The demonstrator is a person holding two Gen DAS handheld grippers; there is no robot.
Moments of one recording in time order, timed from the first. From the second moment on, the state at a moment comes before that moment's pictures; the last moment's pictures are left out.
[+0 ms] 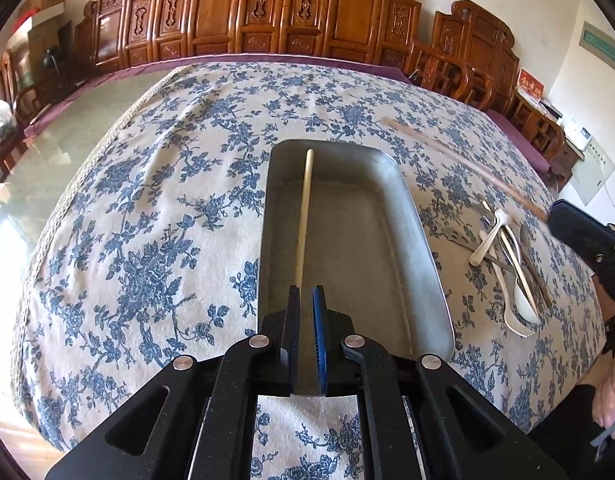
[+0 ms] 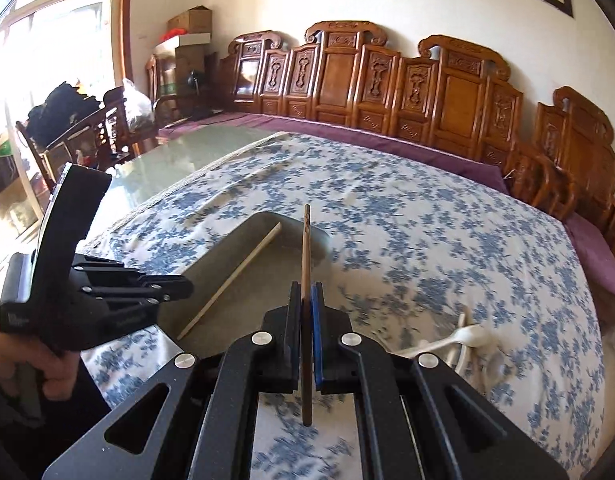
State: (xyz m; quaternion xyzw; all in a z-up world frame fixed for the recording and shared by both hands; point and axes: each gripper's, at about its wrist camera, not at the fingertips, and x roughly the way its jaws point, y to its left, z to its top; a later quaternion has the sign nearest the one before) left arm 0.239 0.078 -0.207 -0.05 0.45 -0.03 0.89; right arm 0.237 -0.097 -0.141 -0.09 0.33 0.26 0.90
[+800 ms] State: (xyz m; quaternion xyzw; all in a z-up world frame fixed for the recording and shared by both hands) left arm 0.227 0.113 -0.195 -0.05 0.42 0.01 0.91; right arm 0.294 -0.018 -0.202 -0.07 0.43 0.25 0.86
